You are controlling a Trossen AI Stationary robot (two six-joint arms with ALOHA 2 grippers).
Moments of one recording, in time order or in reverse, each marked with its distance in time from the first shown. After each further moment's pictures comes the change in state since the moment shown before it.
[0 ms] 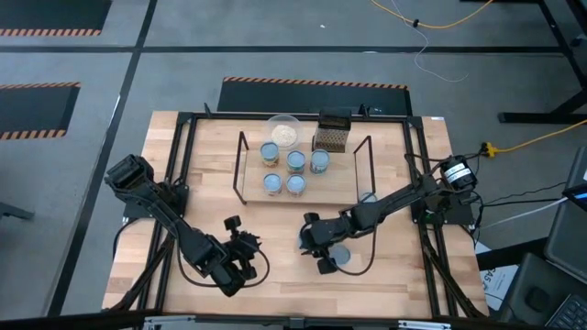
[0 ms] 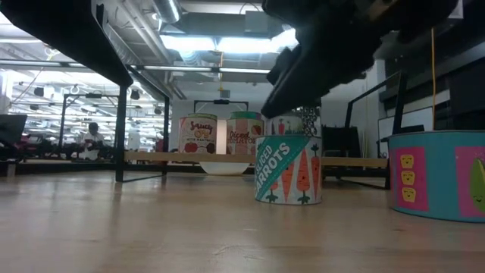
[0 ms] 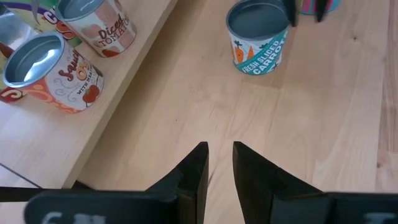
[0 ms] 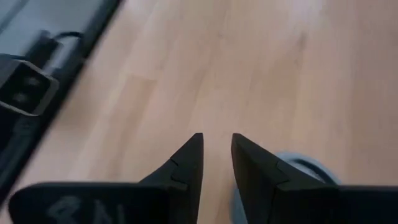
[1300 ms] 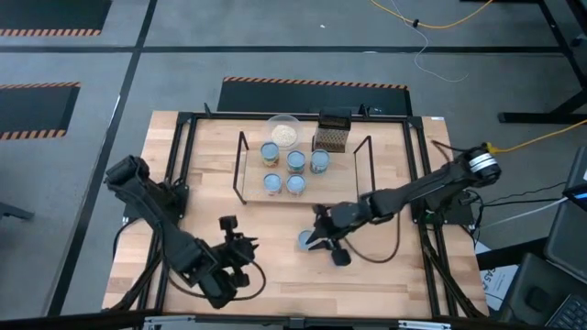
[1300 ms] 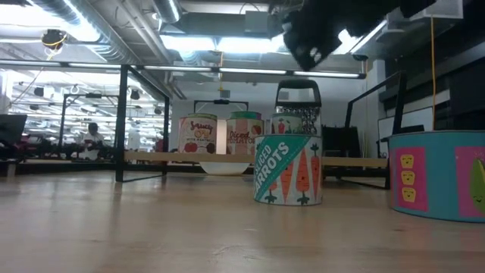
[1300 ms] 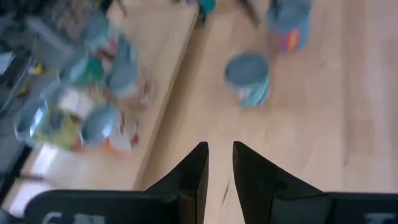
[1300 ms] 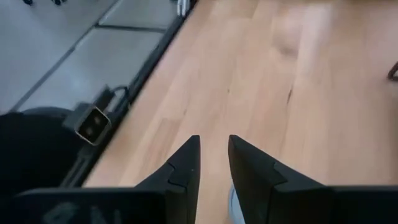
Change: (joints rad) left arm -0.054 -0.001 0.327 -0.387 -0.064 0.084; right arm -0.035 -0.232 -0.139 0.111 -0.110 -0.007
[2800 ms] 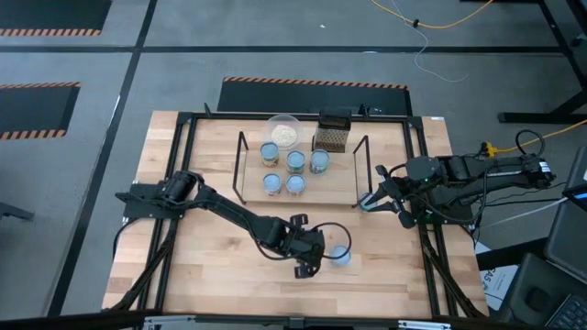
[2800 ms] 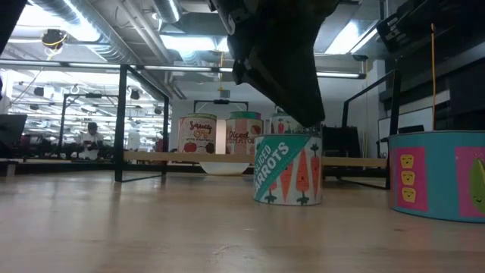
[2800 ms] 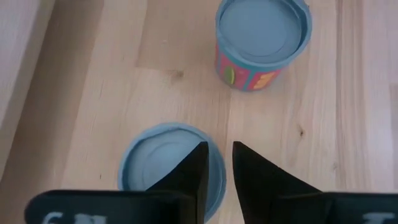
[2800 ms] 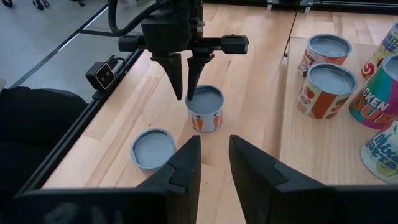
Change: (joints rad) left arm 0.419 0.453 0.274 0.462 0.578 0.391; right arm -0.210 -0.895 -0.275 -0.578 -0.082 -0.160
